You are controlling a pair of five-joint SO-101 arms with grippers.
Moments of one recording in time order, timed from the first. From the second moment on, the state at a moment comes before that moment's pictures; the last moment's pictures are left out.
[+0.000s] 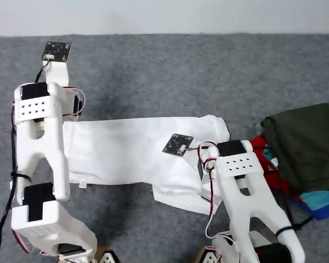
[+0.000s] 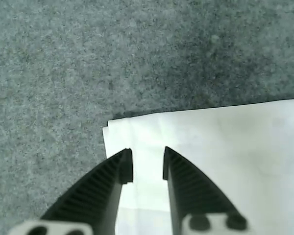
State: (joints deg) left arm -14.9 9.6 -1.2 73.7 -8.7; right arm -13.9 -24.9 47.2 80.6 47.2
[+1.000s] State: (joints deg) left arm -14.9 9.6 -1.0 73.7 -8.7; right arm -32.8 -27.8 66.5 59.2 38.7
